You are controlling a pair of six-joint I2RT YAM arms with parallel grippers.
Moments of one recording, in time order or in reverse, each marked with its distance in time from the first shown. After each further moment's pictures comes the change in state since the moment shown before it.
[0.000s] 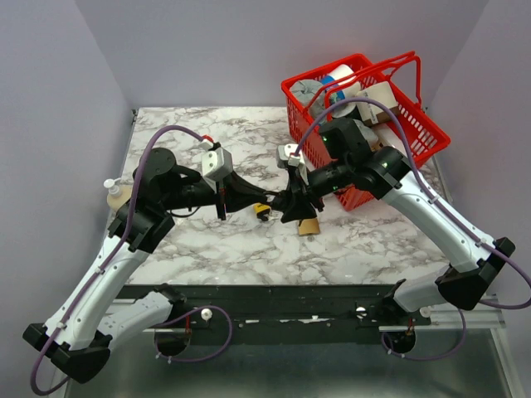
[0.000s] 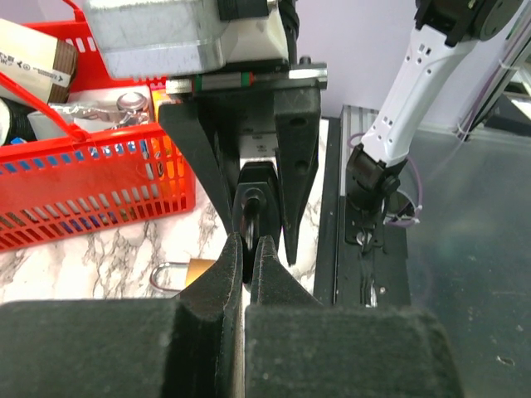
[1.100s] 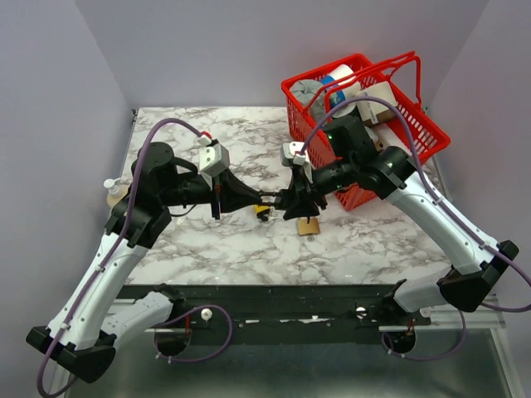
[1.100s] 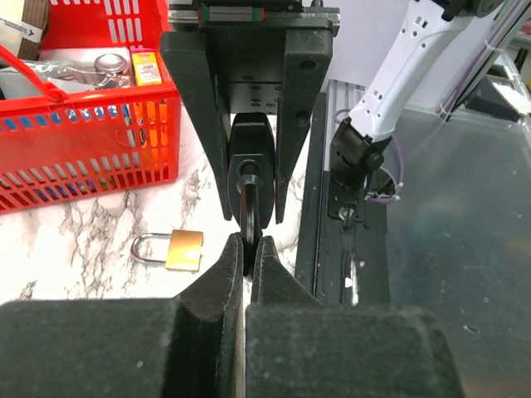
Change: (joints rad) left arm 0.074 0.016 0.054 -0.150 0.095 0.032; right arm -0.022 -0.025 -0.014 0.014 -0.006 -0.040
